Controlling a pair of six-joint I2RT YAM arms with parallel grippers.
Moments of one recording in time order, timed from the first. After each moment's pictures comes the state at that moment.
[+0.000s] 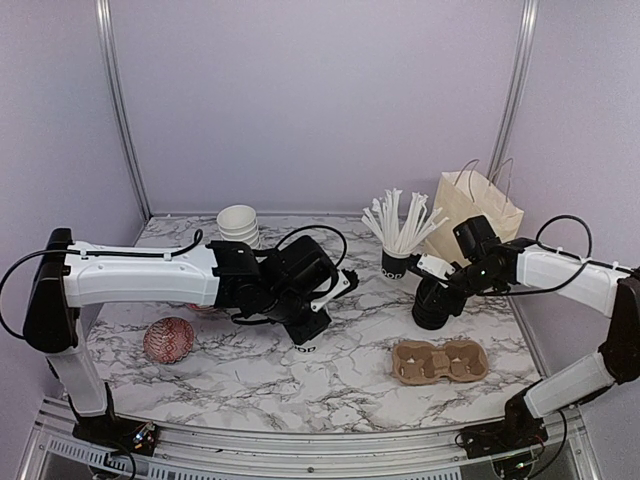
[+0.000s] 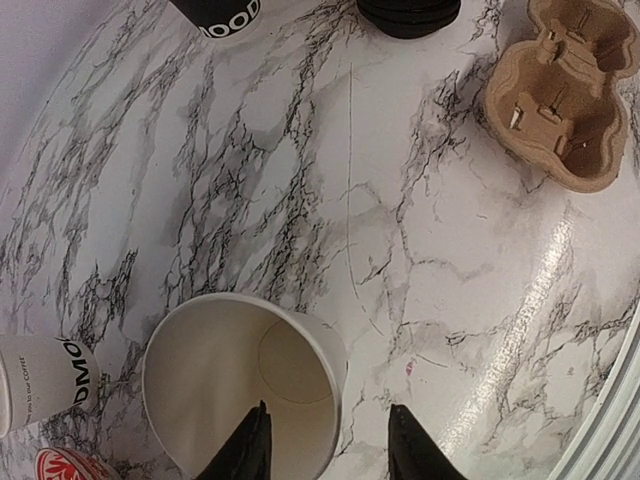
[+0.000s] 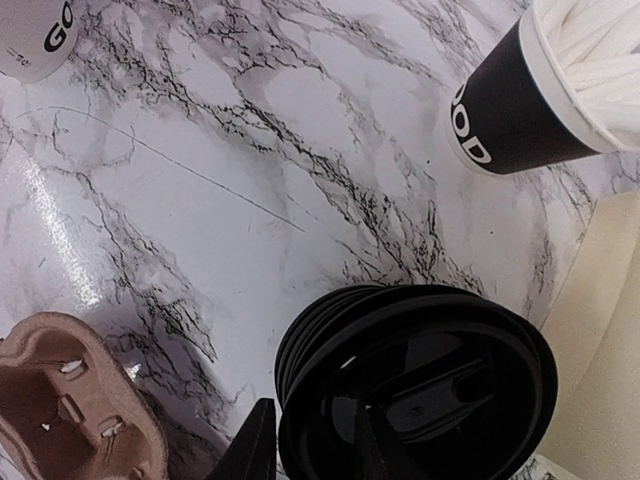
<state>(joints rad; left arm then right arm) -1.15 1.80 1.46 -0.65 -0.21 0.00 0.36 1.35 0.91 -0.60 -0.21 -0.60</state>
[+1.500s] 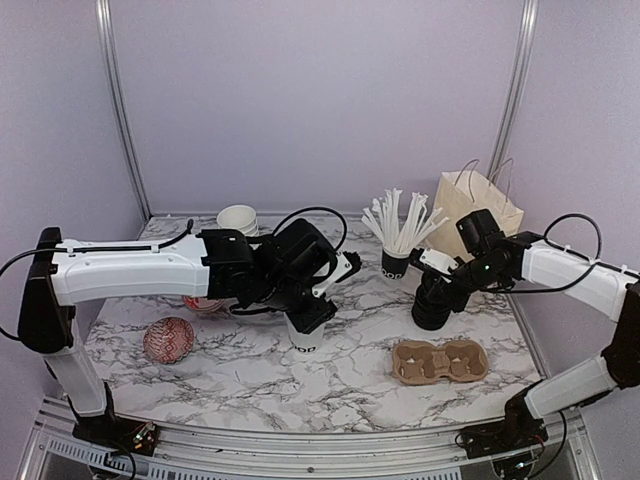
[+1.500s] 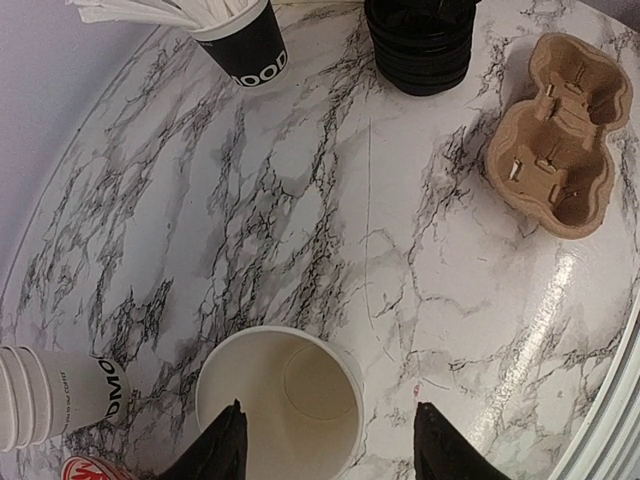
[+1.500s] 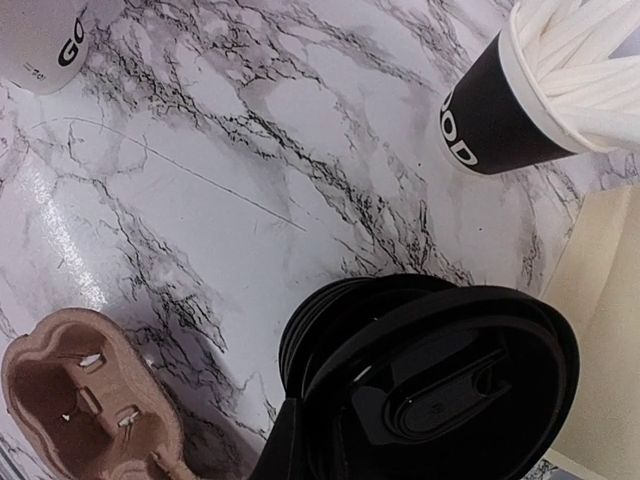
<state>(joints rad) -1.15 1.77 1.52 -0.65 -0.25 0.01 0.37 1.32 0.95 -0.68 -0.20 -0.58</state>
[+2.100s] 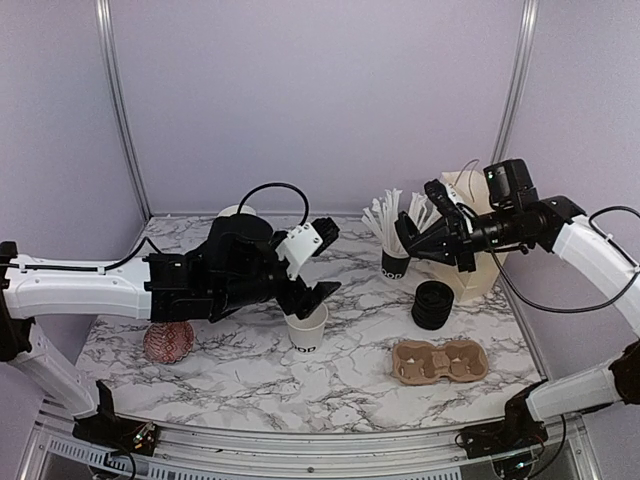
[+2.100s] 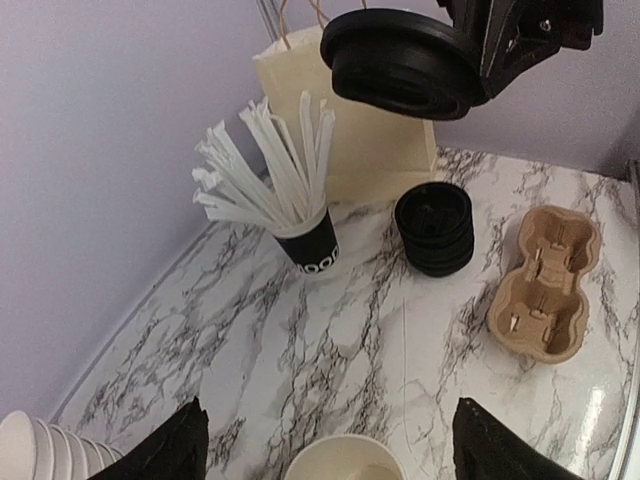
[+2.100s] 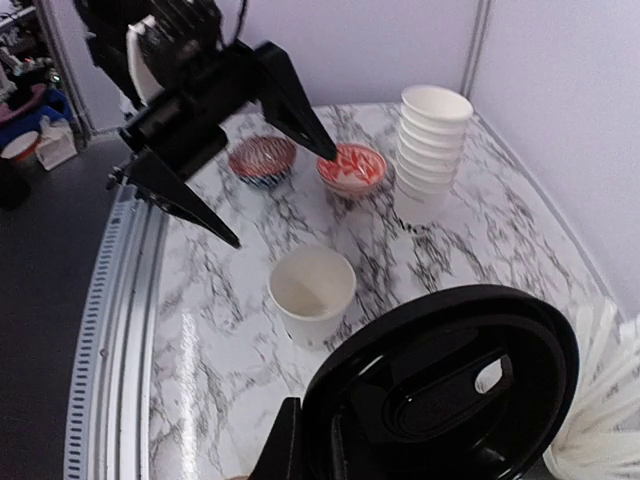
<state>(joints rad) -1.14 1.50 1.15 -0.05 -0.27 0.19 0.37 1.23 1.22 -0.75 -0.88 -0.63</state>
